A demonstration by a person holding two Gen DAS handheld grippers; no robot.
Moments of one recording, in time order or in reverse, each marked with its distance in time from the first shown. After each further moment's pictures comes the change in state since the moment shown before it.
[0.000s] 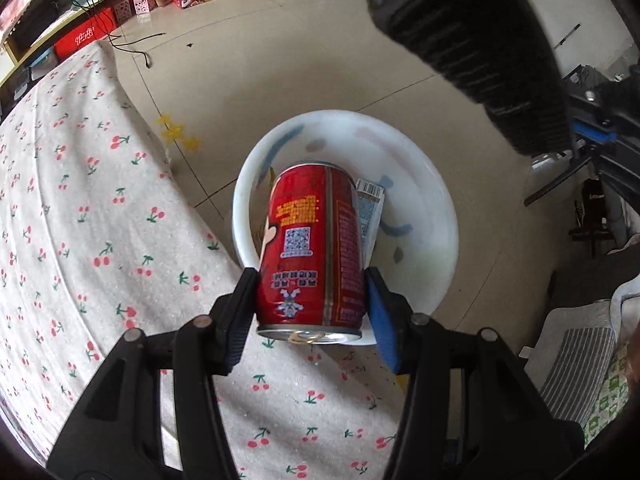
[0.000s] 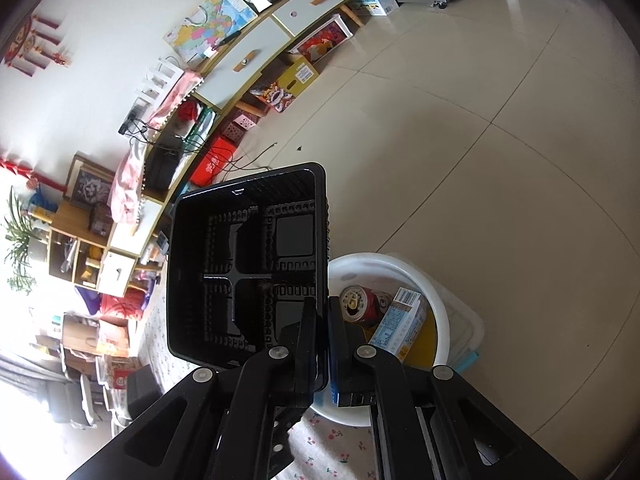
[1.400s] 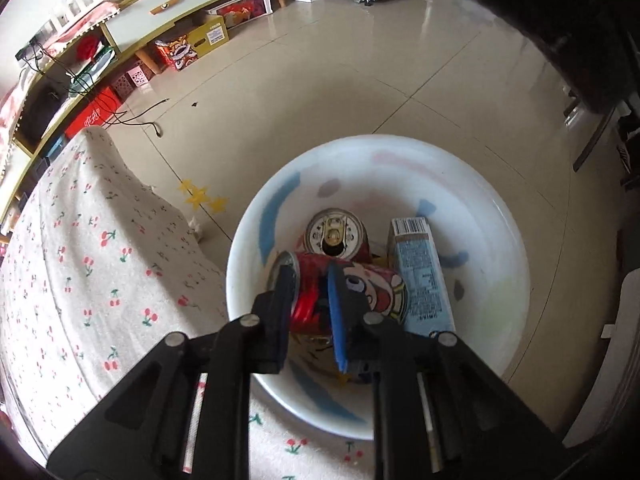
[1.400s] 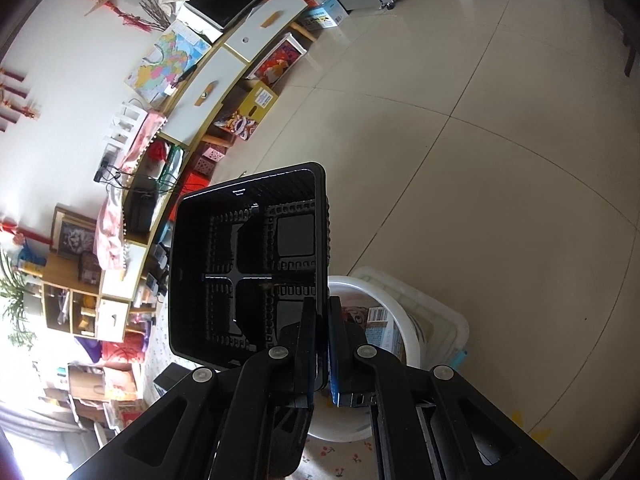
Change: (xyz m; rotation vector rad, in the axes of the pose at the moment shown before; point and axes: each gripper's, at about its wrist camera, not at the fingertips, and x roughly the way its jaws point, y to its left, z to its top) left arm 0.024 -0.015 0.014 0.253 -0.141 0.207; right arm -0.012 -0.035 0.007 0.155 -0.064 -0.041
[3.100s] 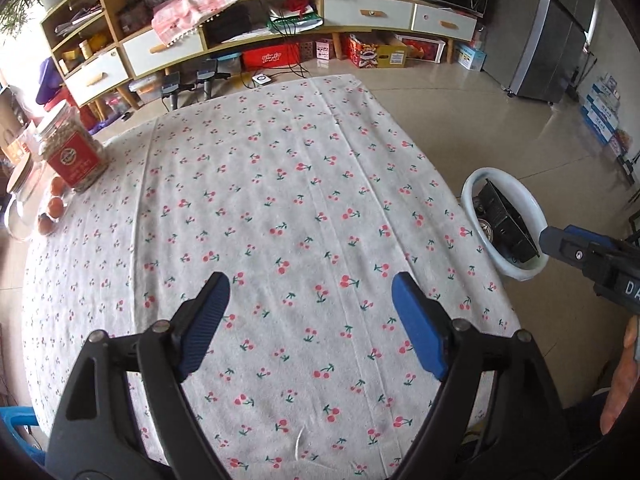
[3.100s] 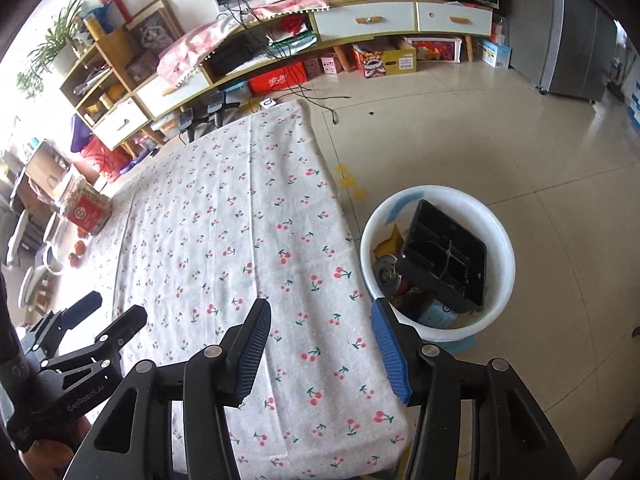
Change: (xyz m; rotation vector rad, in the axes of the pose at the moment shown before) left arm -0.157 0.161 -0.184 -0.562 -0.088 0.228; right arm 0.000 0.143 -0.175 -0.715 0.084 -0.101
